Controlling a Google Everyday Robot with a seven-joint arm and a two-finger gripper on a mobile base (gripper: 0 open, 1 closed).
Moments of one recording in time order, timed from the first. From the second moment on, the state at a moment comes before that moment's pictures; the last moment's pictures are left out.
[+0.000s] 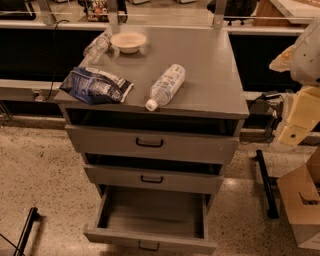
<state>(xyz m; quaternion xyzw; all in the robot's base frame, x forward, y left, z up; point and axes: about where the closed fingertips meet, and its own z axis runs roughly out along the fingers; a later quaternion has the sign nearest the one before) 0.438 -0.216 0.977 -0.60 0.78 -0.04 0.16</state>
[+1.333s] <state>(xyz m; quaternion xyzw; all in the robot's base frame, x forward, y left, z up) 0.447 -0.188 0.969 -0.69 0.71 -0.06 0.13</state>
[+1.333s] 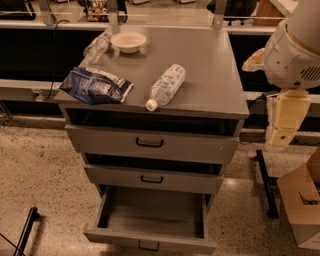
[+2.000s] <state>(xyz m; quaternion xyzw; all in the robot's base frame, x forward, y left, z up) 0.458 -0.134 0.927 -0.82 0.55 -0.05 0.11</state>
